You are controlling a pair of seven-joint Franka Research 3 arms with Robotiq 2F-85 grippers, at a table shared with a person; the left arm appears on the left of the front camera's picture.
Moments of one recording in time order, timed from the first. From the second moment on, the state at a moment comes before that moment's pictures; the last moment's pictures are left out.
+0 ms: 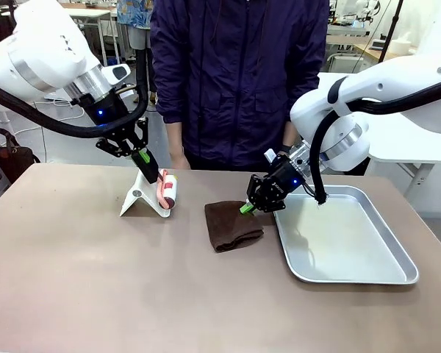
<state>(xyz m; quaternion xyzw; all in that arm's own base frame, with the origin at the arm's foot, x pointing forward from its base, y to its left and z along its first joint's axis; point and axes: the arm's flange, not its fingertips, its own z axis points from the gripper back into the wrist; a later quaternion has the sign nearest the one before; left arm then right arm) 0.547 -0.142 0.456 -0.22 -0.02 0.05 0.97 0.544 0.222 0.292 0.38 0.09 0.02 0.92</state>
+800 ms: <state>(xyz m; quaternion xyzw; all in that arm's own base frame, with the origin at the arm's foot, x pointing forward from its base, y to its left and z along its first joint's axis) 0.560 -0.144 0.439 -0.21 -0.01 0.05 0.98 0.544 0.222 0.292 0.38 0.09 0.02 0.92</state>
